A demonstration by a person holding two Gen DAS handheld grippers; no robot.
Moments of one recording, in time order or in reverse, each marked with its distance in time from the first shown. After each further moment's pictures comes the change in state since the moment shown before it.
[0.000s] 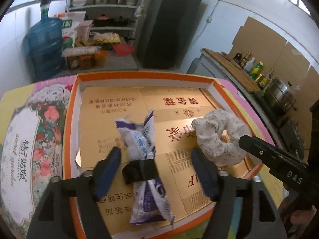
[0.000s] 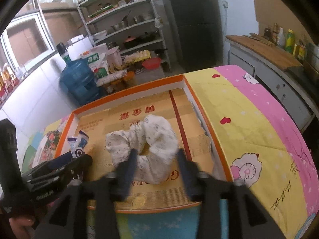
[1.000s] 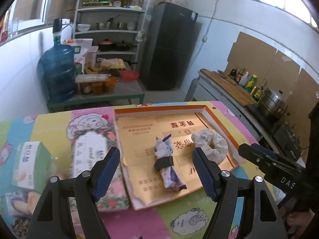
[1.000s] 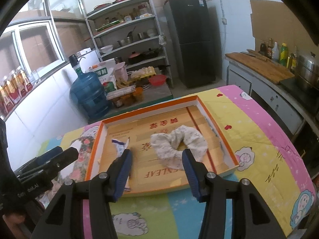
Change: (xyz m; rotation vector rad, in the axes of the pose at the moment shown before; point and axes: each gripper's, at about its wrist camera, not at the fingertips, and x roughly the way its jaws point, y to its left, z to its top) left arm -0.129 0.021 0.000 0.050 -0.155 0.023; right arm -0.083 0.067 -0.014 -0.015 -0.108 -0.008
